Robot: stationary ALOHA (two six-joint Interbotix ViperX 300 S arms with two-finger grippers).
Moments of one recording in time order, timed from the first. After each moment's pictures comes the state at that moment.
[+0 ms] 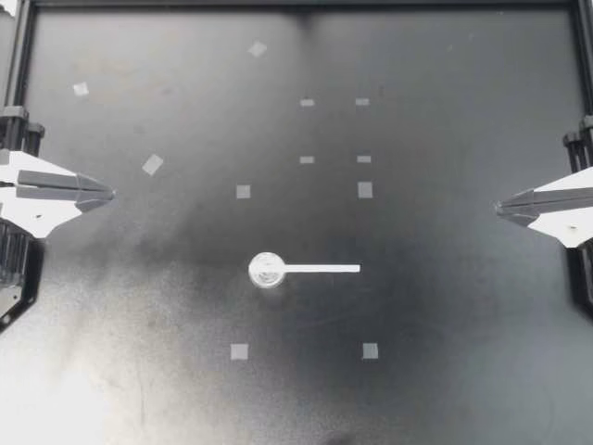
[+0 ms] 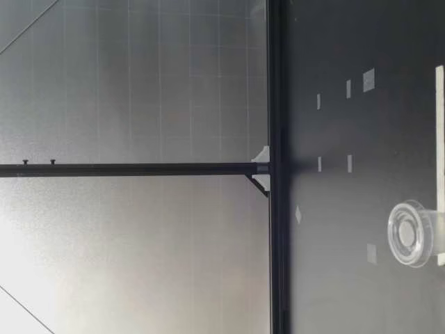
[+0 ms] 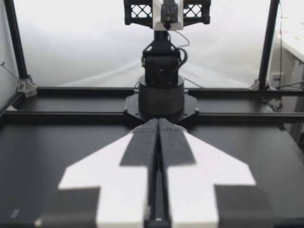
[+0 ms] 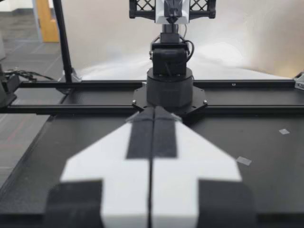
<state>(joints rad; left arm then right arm) 0.00 -0.96 1.17 0.00 -0.30 0.00 -0.01 -0.96 1.17 0.00 -0.30 0.00</state>
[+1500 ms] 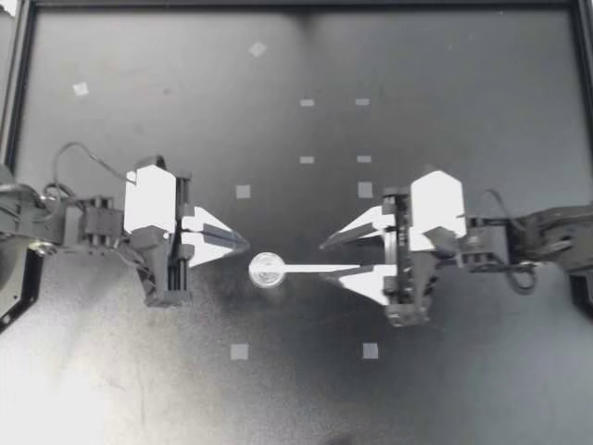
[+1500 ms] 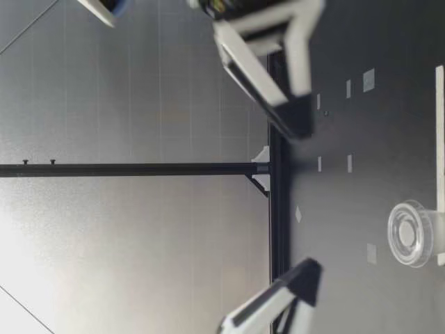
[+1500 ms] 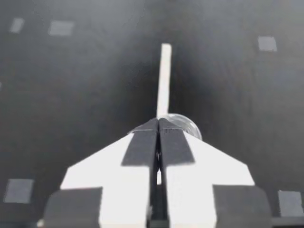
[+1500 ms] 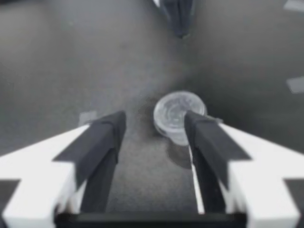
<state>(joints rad) 0.00 -0.11 1.03 -0.01 -0.39 -0.05 -0.01 0.12 0.94 0.00 -0.75 0.20</state>
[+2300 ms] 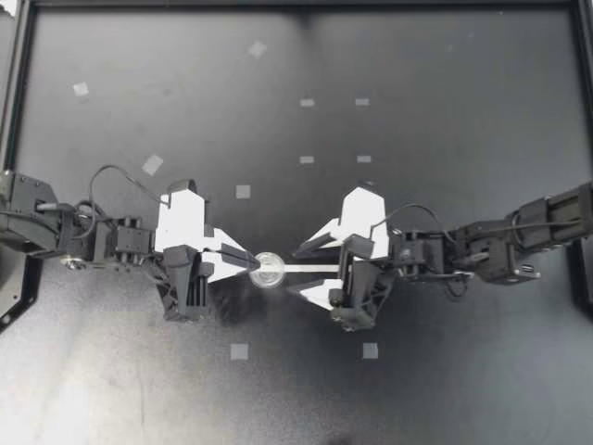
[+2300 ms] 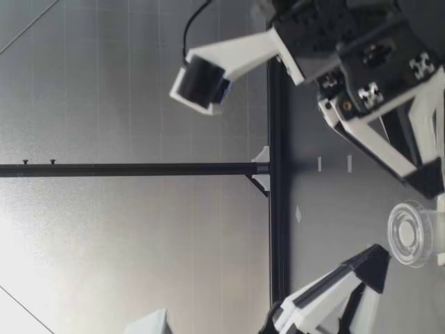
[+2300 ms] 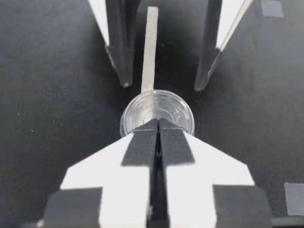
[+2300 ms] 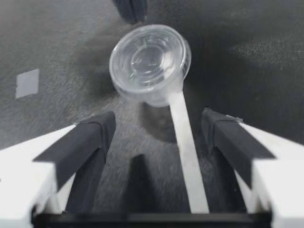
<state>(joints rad) -0.02 0.06 1.00 -0.01 -0.47 -0.08 -0.01 0.38 0.75 0.04 -0.62 0.26</state>
